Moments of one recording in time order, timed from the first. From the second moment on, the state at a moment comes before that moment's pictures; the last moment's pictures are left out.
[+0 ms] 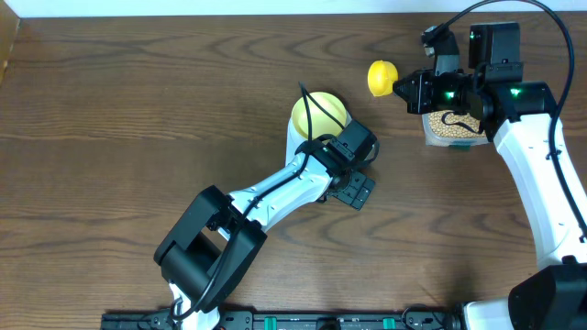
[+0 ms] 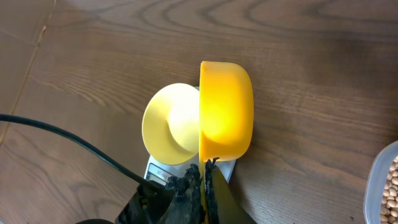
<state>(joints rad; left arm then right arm) -0.77 1.92 1.26 -0.60 0.07 -0.20 0.10 1.60 1.44 -0.71 -0.55 0.10</state>
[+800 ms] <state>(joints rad) -0.77 1.93 1.26 -0.61 0.07 -0.19 0.10 1.60 1.44 -0.71 -0.55 0.10</state>
